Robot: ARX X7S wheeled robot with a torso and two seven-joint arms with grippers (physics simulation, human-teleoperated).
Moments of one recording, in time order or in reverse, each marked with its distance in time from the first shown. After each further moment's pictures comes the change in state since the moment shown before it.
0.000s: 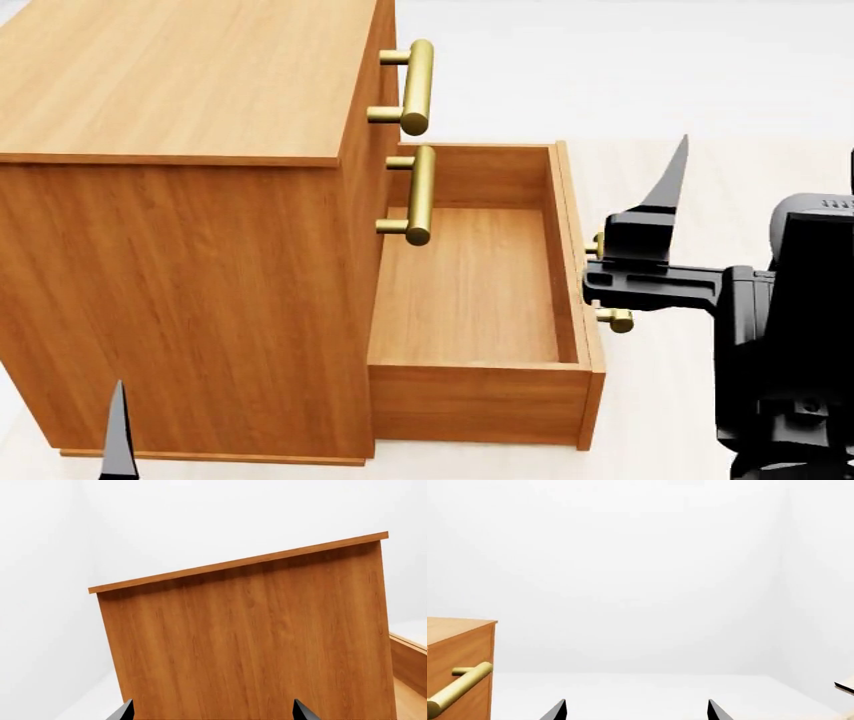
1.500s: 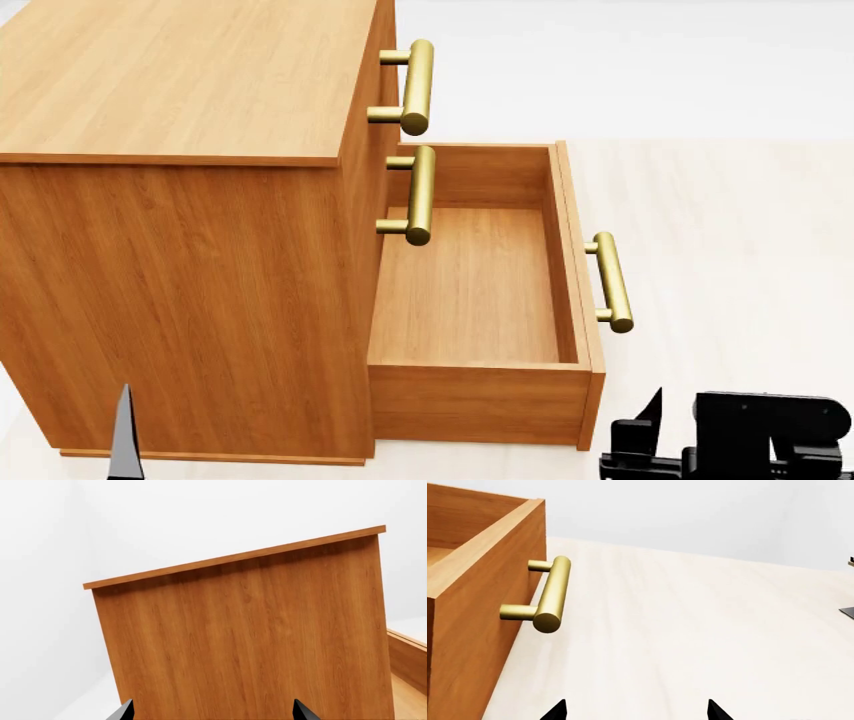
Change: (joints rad) left arm -0.006 -0.030 0.026 -0.018 -0.026 0.012 -0.041; right arm -0.097 -0.057 -0.134 1.183 -0.202 -0.790 -0.188
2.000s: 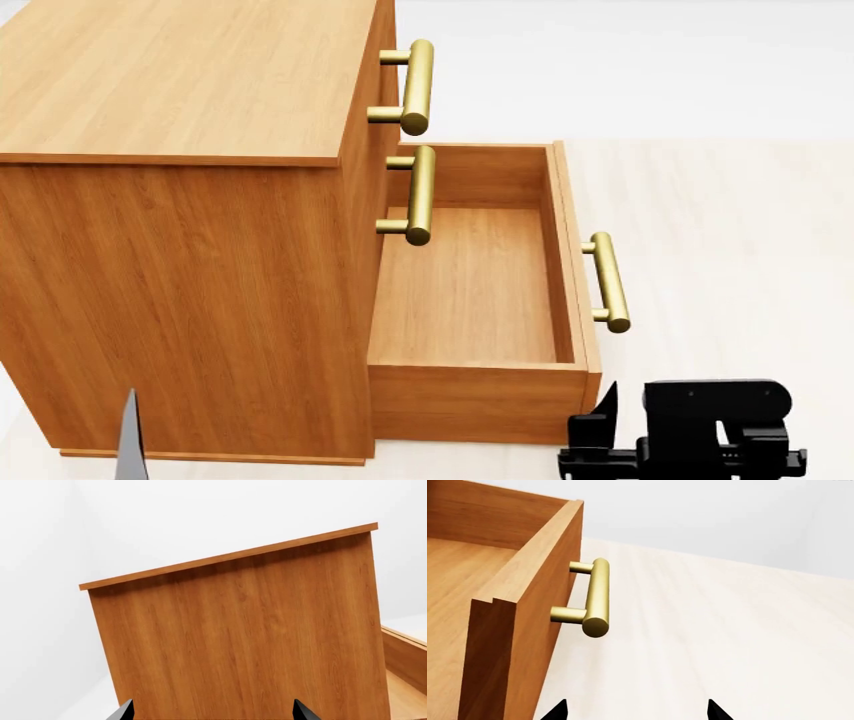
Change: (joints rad) left arm 0.004 -0.012 0.024 -0.002 0.009 0.006 -0.015; right arm 0.043 -0.043 -0.062 0.048 -0.028 -0.010 -0.013
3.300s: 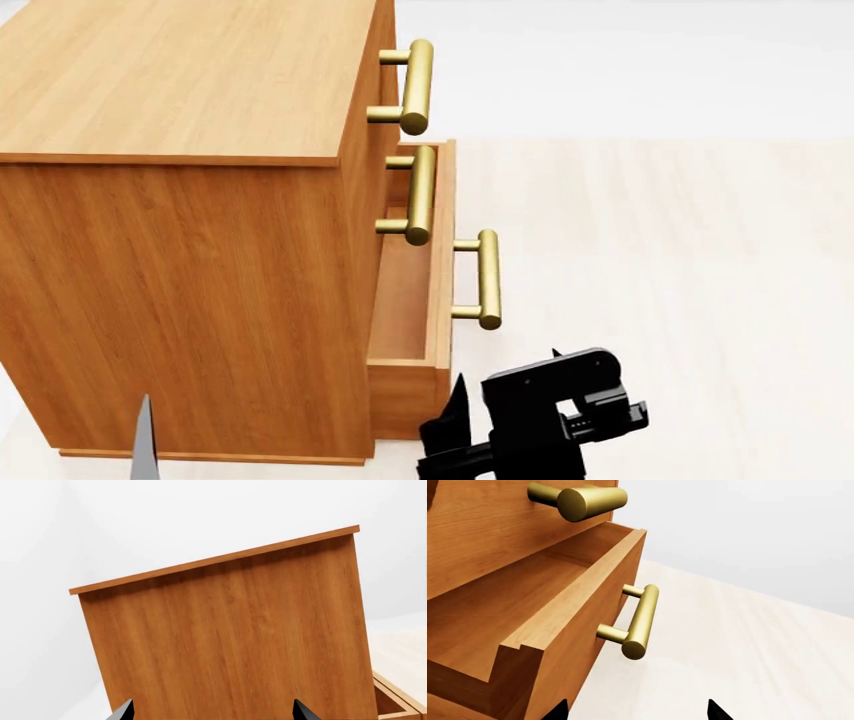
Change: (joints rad) left arm -0.005 -0.019 0.050 0.006 0.009 -0.002 -0.030; right arm 0.008 -0.108 -0.194 -0.118 -0.052 0.043 -0.048
